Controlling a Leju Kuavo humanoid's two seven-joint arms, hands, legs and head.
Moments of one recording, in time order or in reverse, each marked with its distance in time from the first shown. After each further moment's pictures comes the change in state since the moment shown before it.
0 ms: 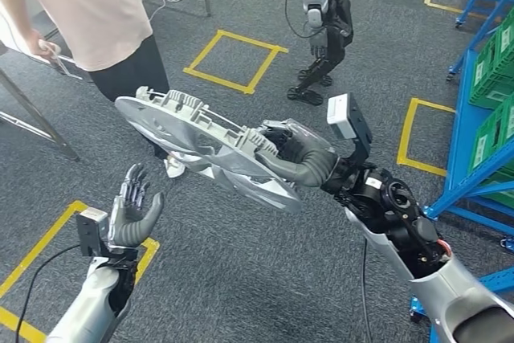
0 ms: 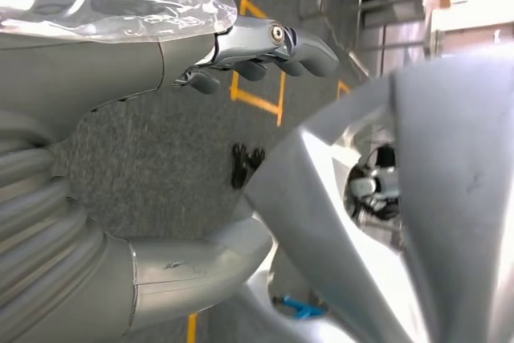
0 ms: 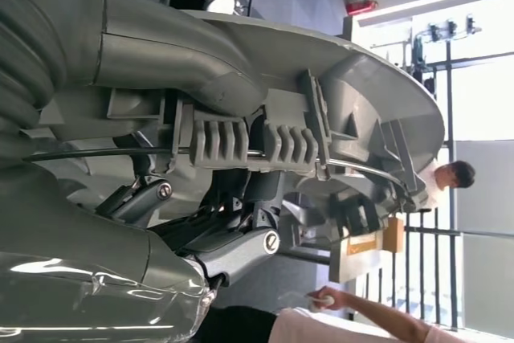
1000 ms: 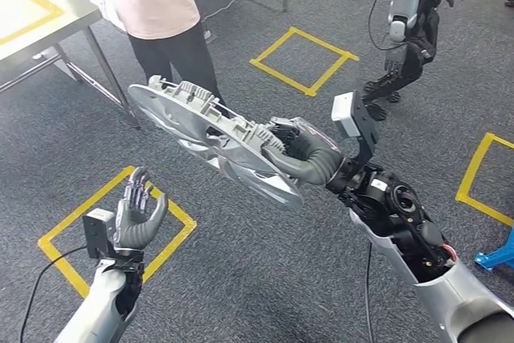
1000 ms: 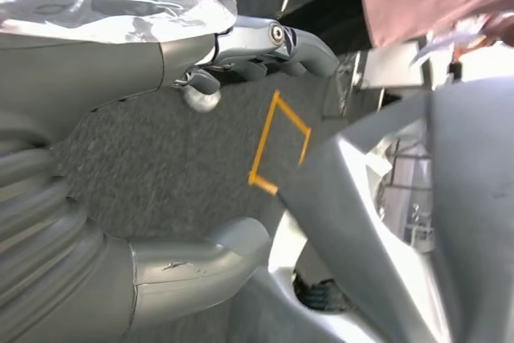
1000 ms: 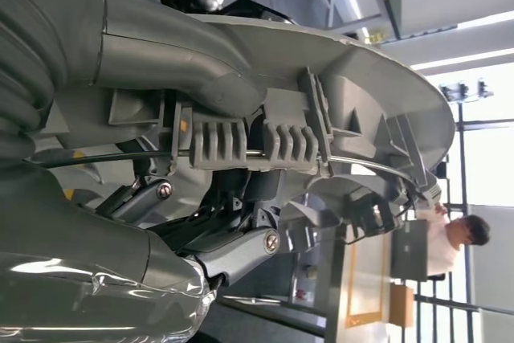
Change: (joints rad) left arm 0.033 -0.020 0.001 -0.035 0.010 0.073 0.032; right arm 0.019 -0.002 -0.015 -0.017 0.023 -0.064 0.017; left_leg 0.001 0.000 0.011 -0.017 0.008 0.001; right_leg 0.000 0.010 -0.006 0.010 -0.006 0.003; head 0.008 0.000
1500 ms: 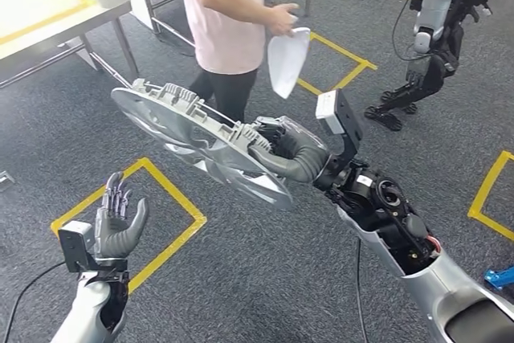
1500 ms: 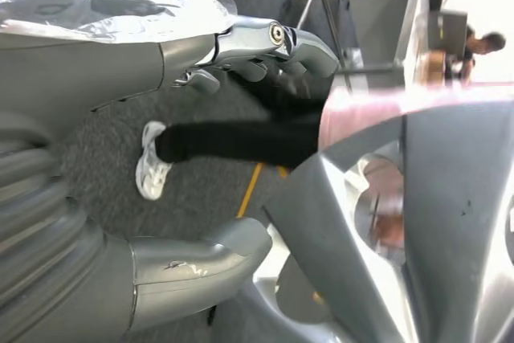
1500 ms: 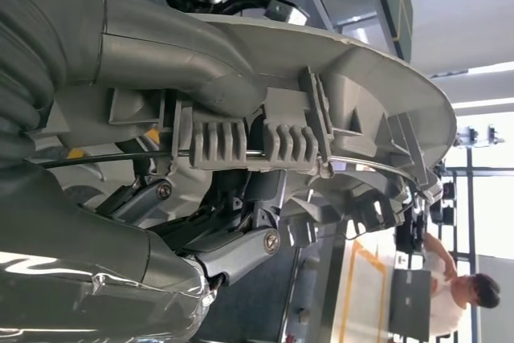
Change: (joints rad) left arm 0.043 0.019 0.000 -0.096 0.013 0.024 0.012; right arm 0.011 -0.002 -0.012 0.003 0.006 -0.007 -0.010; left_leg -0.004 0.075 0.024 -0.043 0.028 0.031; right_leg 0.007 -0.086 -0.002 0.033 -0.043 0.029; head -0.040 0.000
